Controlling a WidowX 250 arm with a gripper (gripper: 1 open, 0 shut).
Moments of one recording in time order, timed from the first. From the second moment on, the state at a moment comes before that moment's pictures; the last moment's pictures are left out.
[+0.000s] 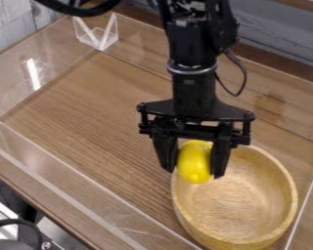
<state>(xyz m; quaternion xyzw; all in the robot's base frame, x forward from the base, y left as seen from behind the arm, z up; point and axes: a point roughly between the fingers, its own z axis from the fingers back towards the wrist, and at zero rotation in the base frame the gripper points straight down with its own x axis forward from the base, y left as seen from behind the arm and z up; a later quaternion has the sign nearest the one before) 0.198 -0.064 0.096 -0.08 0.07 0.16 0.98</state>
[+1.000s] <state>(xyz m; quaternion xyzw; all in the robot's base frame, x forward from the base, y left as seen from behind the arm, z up) 0.197 -0.064 0.104 -0.08 0.08 0.12 0.99</state>
